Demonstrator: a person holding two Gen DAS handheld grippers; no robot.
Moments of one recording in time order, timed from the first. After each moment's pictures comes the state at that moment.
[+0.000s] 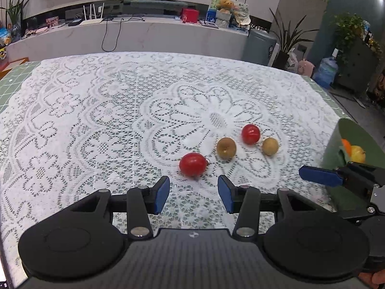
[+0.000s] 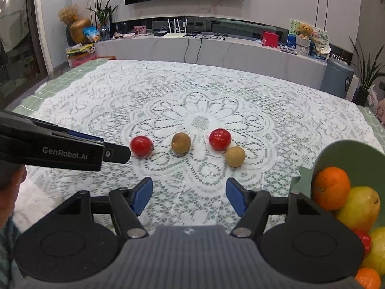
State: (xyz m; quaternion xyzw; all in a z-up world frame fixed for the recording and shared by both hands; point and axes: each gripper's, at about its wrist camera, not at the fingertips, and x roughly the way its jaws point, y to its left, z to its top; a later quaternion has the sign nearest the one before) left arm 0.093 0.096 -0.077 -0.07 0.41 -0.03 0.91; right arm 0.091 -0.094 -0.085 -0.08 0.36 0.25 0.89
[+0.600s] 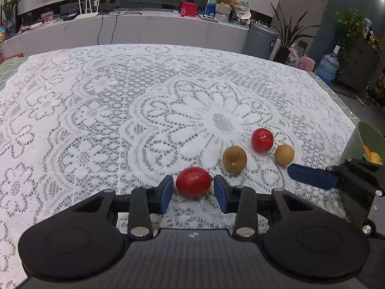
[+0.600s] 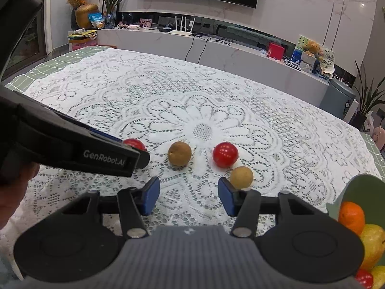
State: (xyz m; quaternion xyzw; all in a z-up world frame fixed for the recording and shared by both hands) left arm 0.130 0.096 -0.100 -0.07 0.42 -0.04 0.90; right arm 0.115 -0.066 -0.103 -0.14 0.35 0.25 0.89
